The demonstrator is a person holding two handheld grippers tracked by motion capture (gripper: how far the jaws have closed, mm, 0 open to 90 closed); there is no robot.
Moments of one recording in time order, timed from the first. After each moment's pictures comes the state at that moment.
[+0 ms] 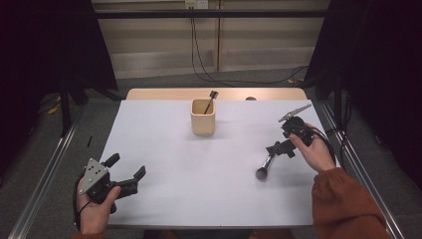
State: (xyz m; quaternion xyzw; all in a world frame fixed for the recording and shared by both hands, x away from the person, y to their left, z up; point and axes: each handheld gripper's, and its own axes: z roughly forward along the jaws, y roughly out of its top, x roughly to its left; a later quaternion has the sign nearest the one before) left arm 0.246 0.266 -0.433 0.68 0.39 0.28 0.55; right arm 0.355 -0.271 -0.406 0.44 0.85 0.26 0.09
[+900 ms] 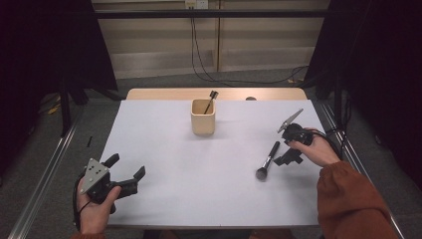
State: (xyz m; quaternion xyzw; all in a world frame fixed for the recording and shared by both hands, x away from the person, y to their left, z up) left arm 0.246 0.267 -0.434 0.69 0.39 0.28 0.54; right arm 0.358 -0.280 -0.424 0.34 0.92 0.19 0.04
